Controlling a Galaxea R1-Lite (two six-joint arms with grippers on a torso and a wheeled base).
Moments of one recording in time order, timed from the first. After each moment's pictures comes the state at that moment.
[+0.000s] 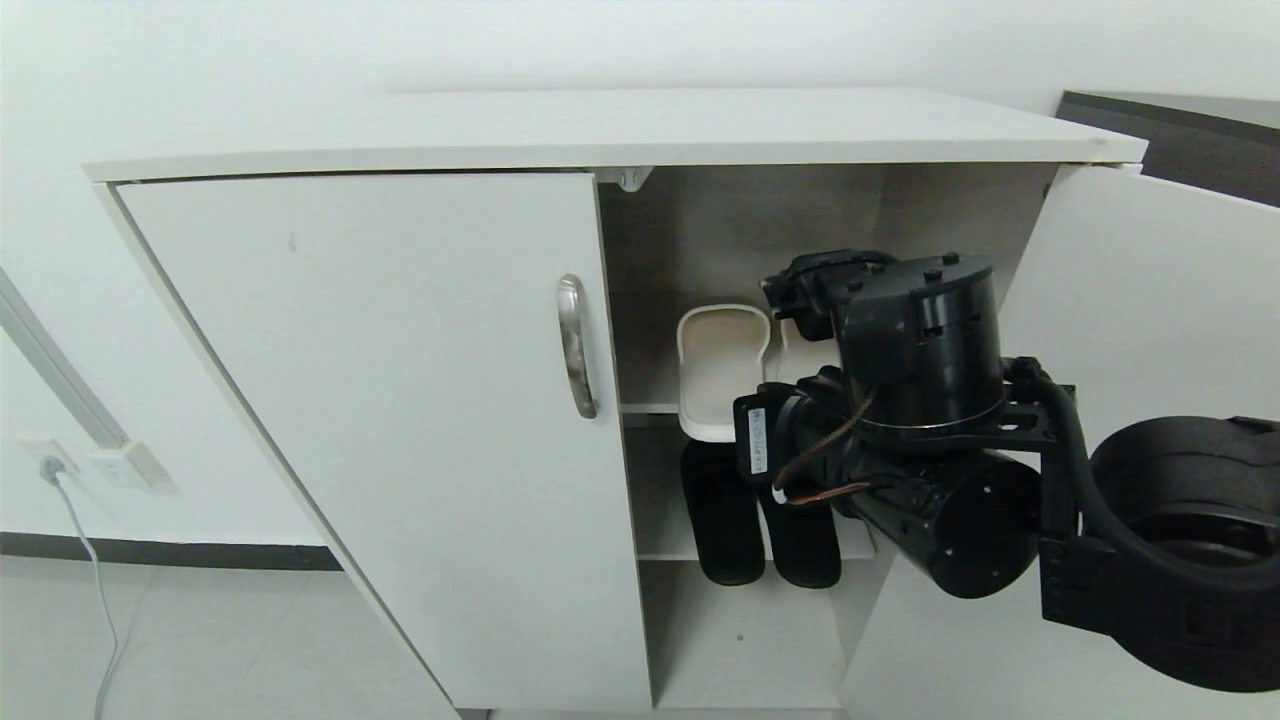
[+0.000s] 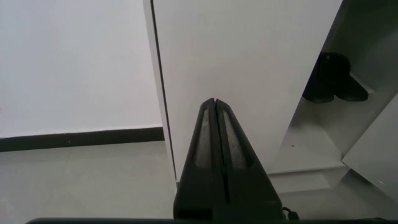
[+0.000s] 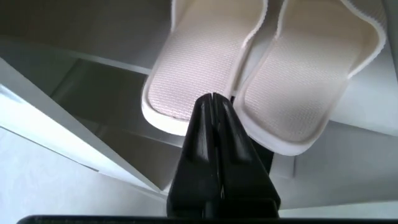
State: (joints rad) left arm 0.00 0.00 0.00 0.00 -0.06 0.01; right arm 0.95 1.76 -1.18 -0.32 -0.64 0.17
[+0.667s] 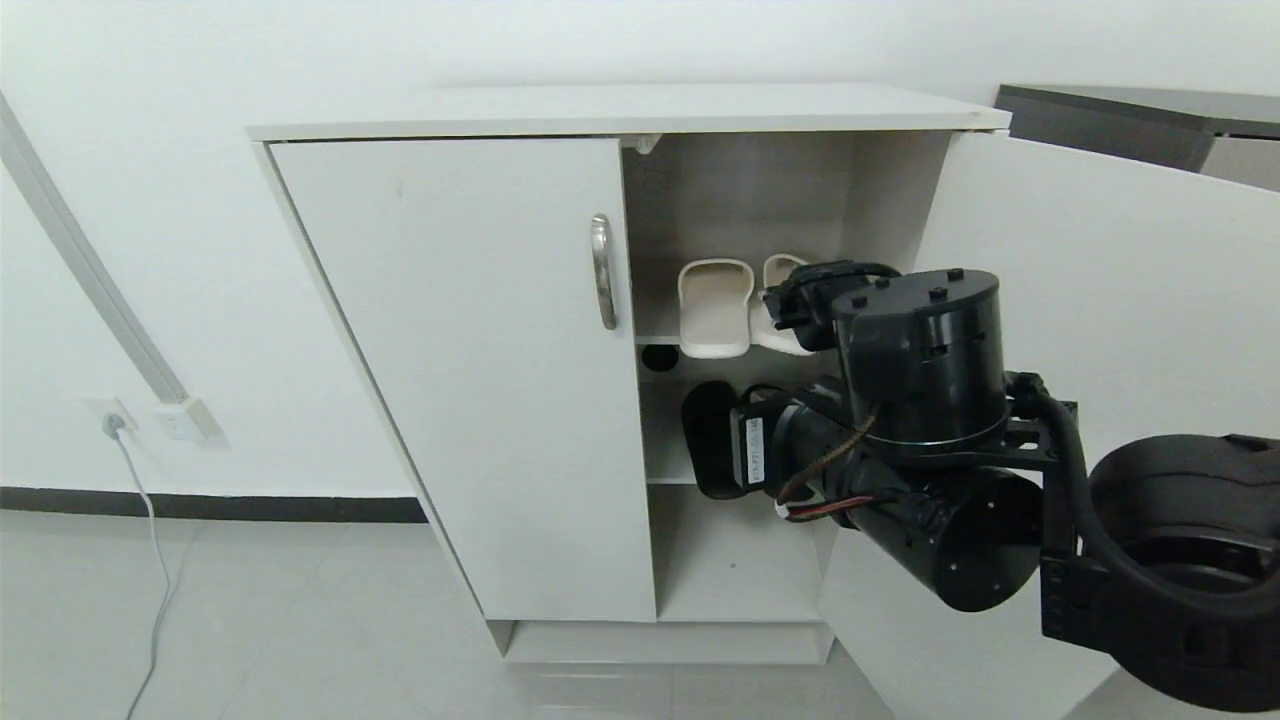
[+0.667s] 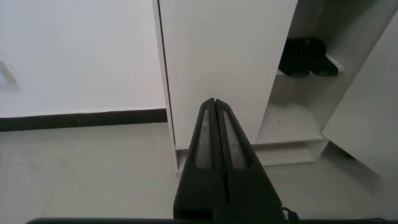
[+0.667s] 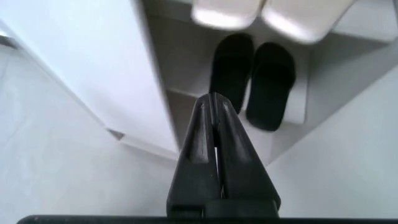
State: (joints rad) left arm 0.00 0.00 0.00 0.00 -0.06 0.00; right arm 0.95 1.76 -1.13 -0.37 -0.61 0.18
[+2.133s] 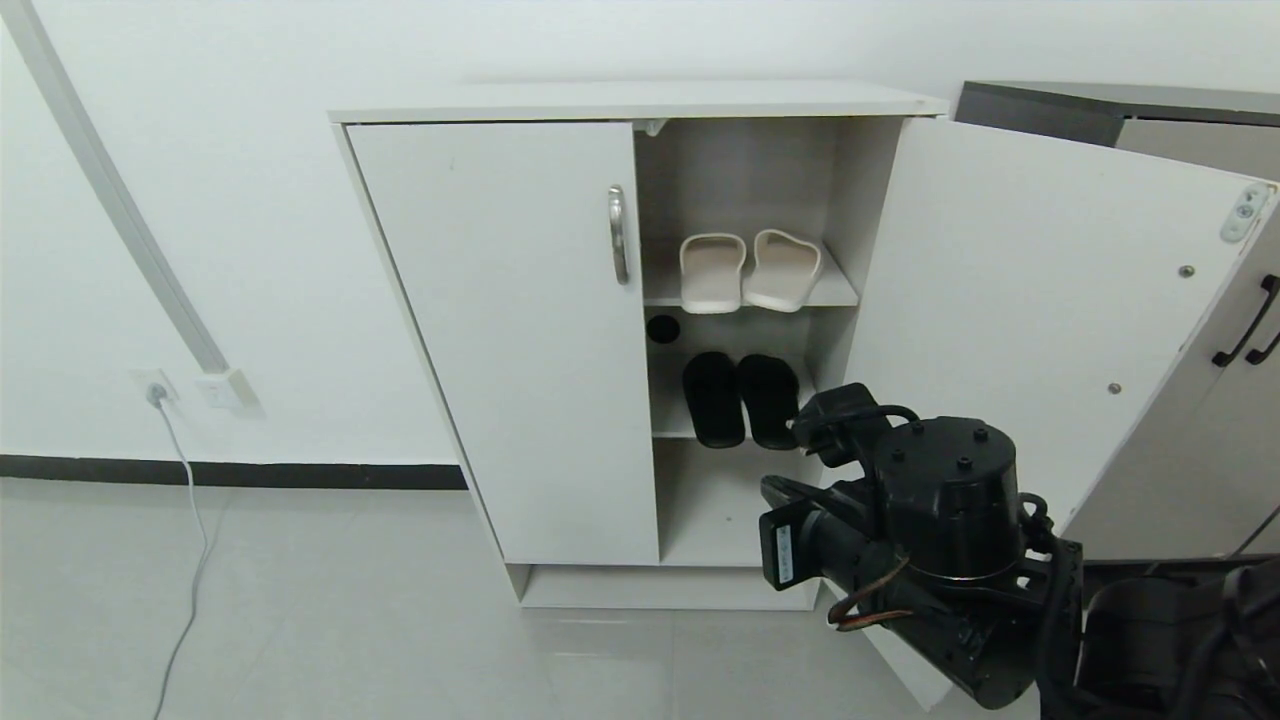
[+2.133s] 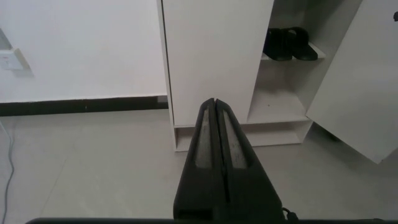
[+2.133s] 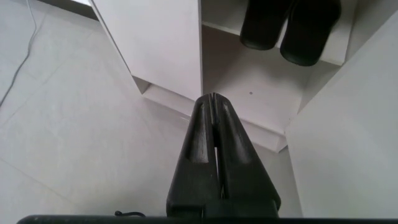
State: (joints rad) left arm 0.00 0.00 0.00 0.00 -0.06 0.00; right arm 0.88 1.81 -0.76 -0.78 -0.43 0.15
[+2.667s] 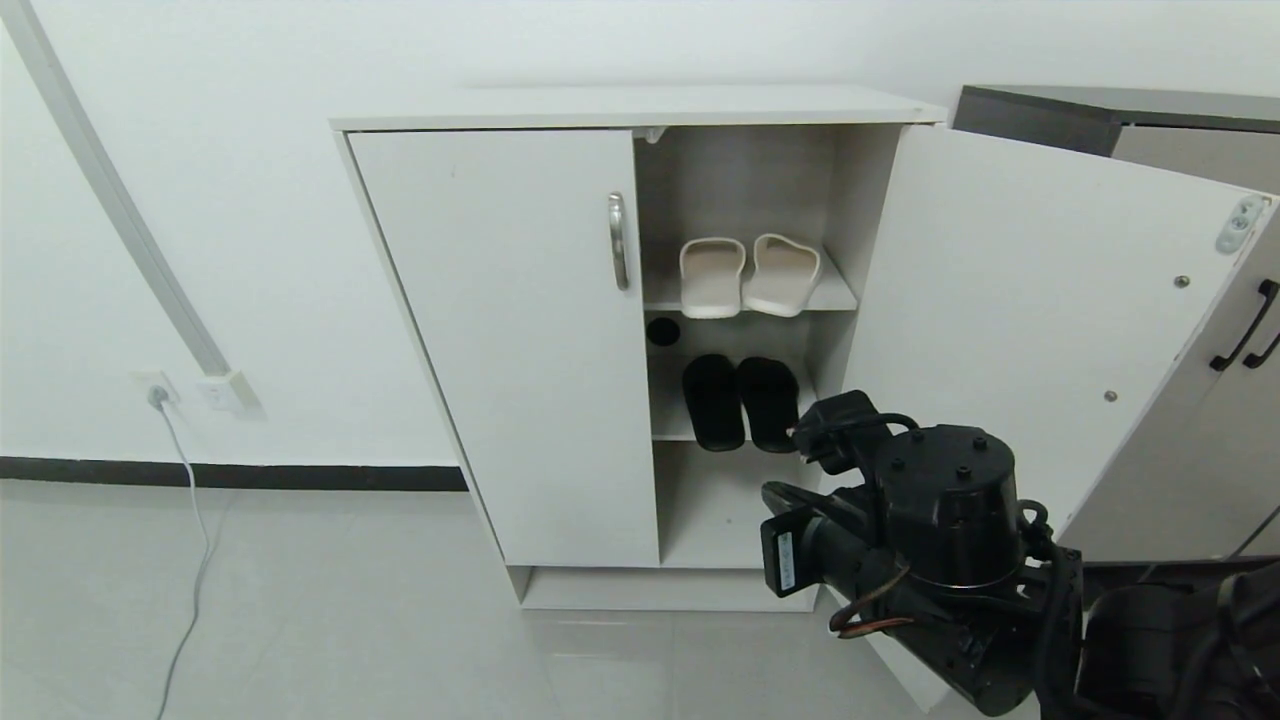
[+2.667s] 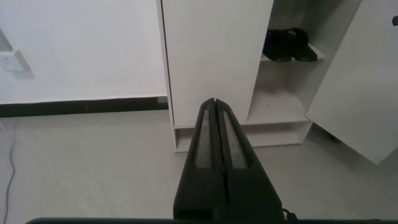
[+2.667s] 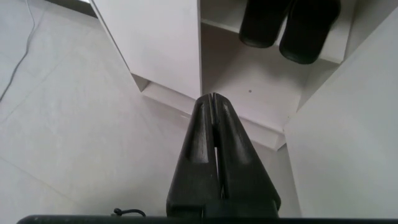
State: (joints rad) left arm 0.00 0.00 0.00 0.00 -0.06 0.00; right arm 0.88 1.81 -0.75 -0.79 -0.43 0.15
